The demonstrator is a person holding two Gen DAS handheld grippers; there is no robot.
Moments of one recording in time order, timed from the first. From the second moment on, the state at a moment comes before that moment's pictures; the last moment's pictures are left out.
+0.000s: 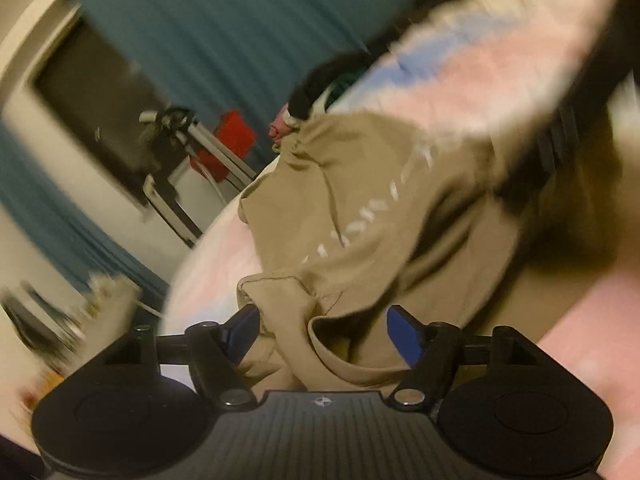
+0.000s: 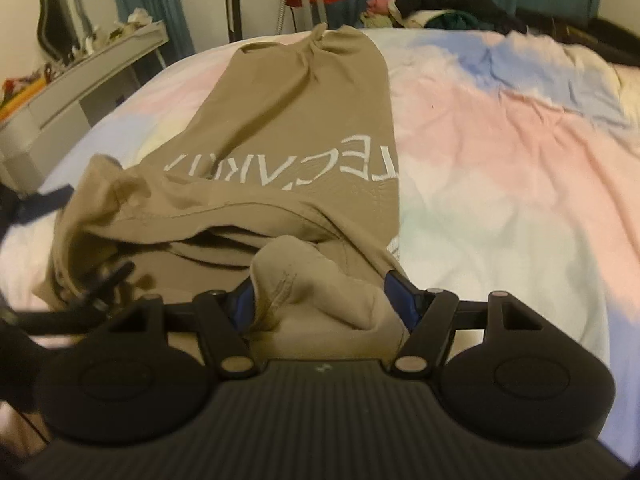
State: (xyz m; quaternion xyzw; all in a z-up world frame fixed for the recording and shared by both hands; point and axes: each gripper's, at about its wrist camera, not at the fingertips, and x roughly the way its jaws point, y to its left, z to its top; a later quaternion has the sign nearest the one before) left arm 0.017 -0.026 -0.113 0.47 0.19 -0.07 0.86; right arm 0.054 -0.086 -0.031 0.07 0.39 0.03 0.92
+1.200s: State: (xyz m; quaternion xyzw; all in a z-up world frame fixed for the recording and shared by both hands) left arm -0.034 -0.005 -0.026 0.23 0.00 0.07 0.97; right arm 0.043 -0.083 -0.008 -0.02 0.34 0.00 0.94
